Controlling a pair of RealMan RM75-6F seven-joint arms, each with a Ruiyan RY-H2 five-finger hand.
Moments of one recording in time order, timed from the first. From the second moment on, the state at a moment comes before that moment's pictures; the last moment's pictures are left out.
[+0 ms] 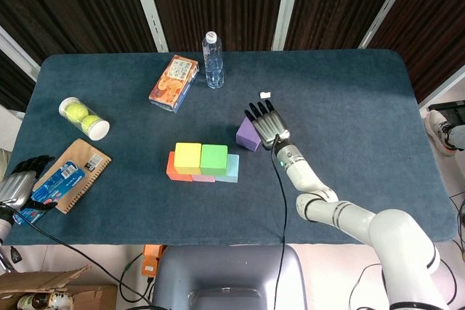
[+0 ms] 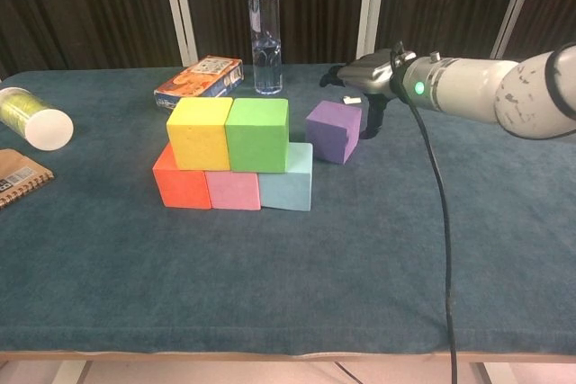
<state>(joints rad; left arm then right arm) -0.42 -1.04 -0.05 -1.34 1.25 0.85 -0.25 1.14 -1.72 0.18 -0.90 -0.83 0.63 -0.59</state>
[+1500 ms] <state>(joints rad) -0.39 -1.02 -0.03 -1.42 1.35 0.93 -0.24 1.18 -1.35 0.09 -1.60 0.02 0.97 -0.98</state>
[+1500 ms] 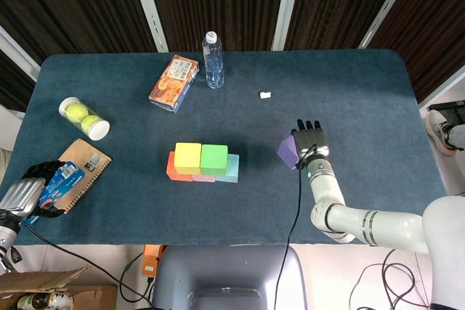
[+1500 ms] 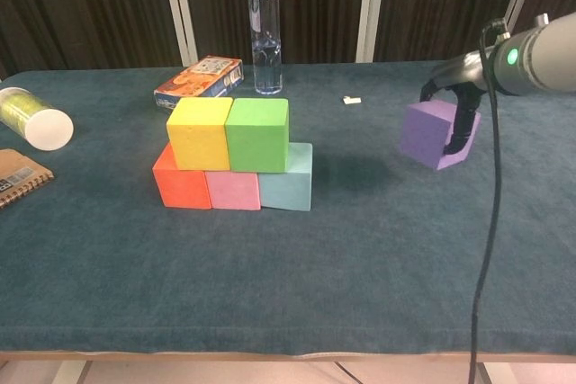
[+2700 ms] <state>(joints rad) -0.36 -1.01 -0.01 -1.45 1.38 0.99 -0.23 1.07 -1.33 0.07 -1.64 -0.20 0.94 -0.86</state>
